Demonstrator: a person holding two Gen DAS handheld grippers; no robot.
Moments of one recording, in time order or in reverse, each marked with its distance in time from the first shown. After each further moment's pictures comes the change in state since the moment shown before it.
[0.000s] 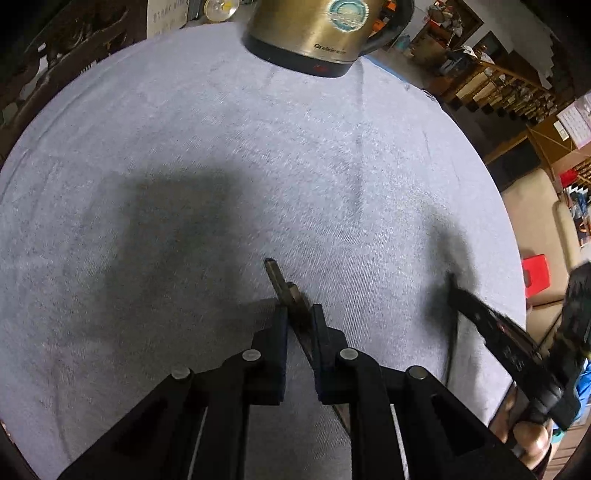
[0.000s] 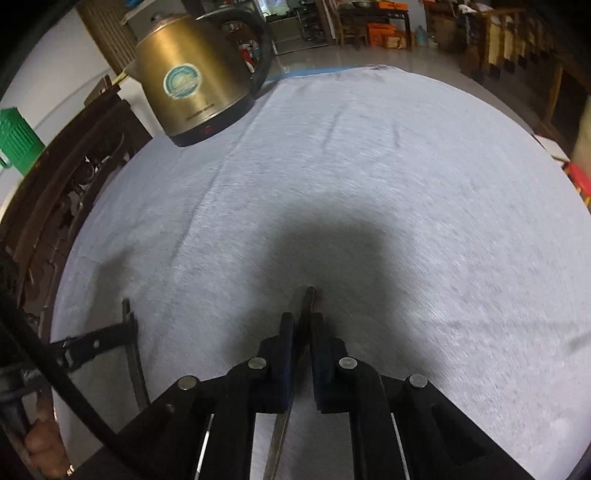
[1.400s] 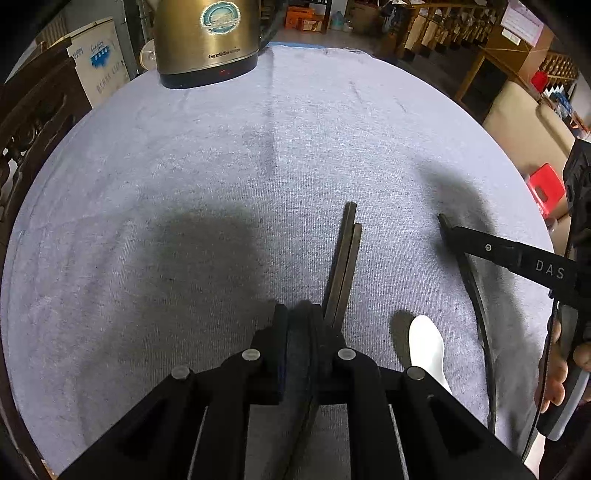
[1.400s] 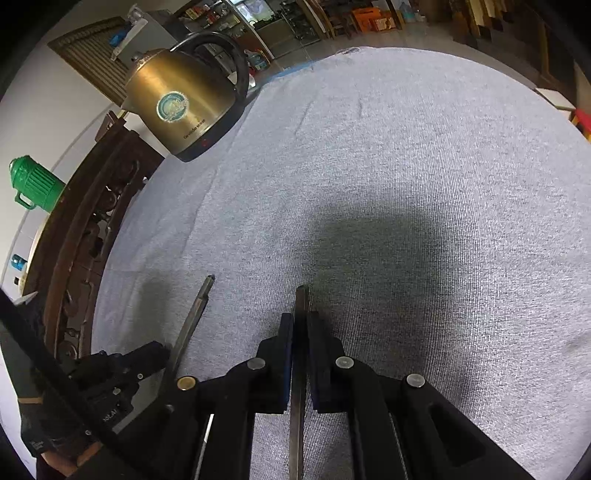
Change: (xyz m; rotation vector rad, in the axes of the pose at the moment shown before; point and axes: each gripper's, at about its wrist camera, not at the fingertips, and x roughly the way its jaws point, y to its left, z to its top) left arm 0.000 -0.076 -0.086 0.340 -0.032 0.114; right arm -0.016 -0.041 -0.026 0.126 0.003 0.163
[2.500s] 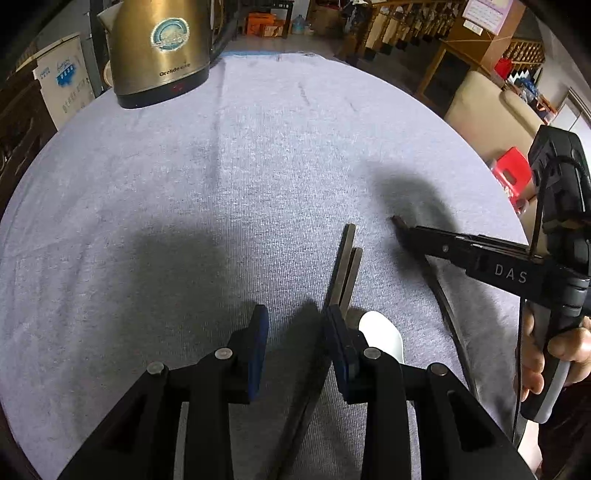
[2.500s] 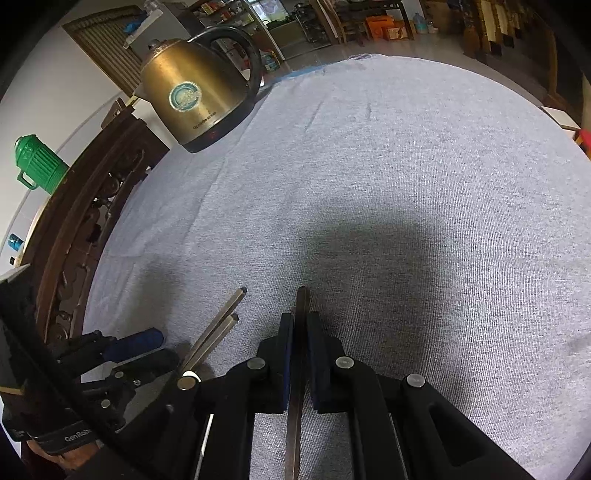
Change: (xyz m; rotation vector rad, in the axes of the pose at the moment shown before) left arm -0.004 -0.011 0.008 0.099 -0.010 -0.110; right arm -0.004 0.006 -0.009 -0.060 -0.011 -0.018
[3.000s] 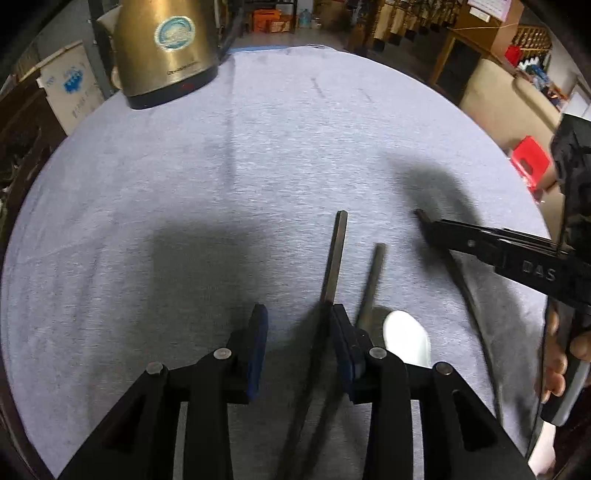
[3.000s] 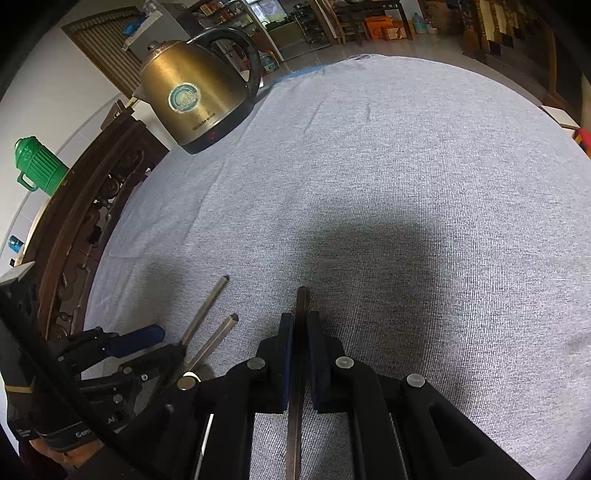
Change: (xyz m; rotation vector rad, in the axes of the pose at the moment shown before) left arm 0.006 0.007 0.006 0.007 0.011 0.109; right arm 0.001 -0.001 -0.001 0.005 -0.003 0.003
